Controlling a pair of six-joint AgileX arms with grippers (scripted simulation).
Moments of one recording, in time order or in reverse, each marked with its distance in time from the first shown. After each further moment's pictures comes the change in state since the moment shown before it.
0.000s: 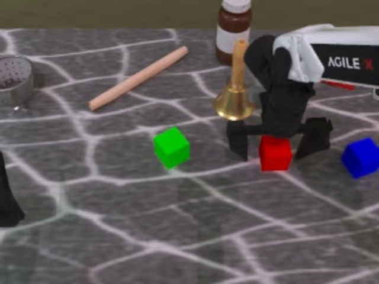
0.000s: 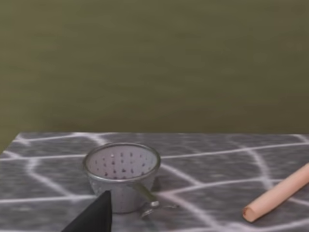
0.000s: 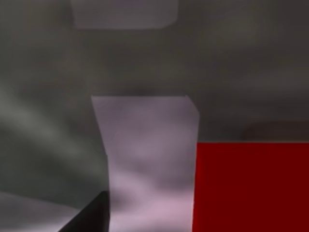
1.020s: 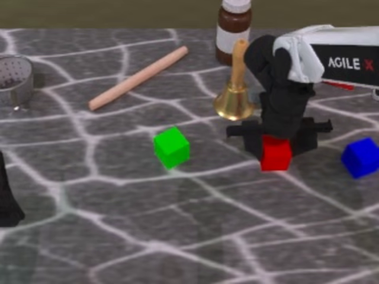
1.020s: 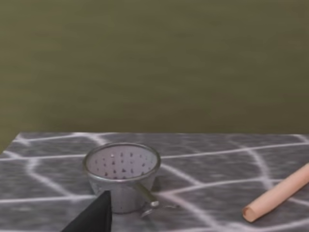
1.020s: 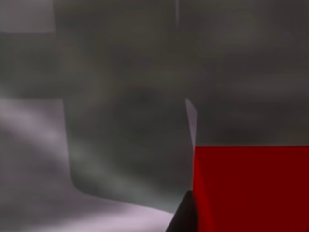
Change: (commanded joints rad) left arm 0.000 0.000 0.000 0.000 0.000 0.000; right arm 0.000 0.005 -0.008 0.011 0.000 0.000
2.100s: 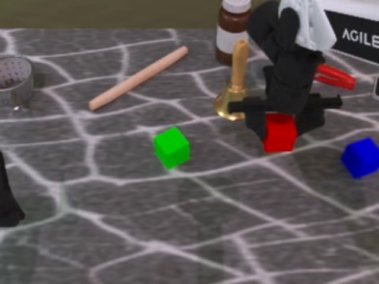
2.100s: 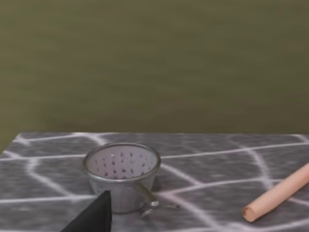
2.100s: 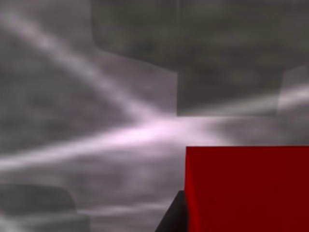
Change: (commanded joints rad) left arm 0.000 0.000 0.000 0.000 0.000 0.000; right arm 0.005 -0.099 0.143 -0.225 0.009 -0.006
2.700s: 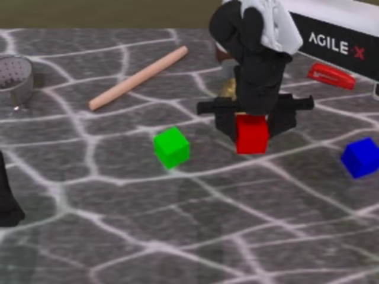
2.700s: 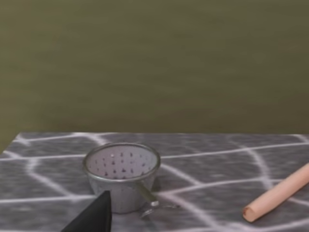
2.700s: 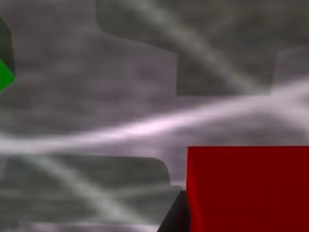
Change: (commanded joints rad) left arm 0.000 0.000 0.000 0.000 0.000 0.000; right arm 0.106 0.051 0.120 -0.075 0.003 0.116
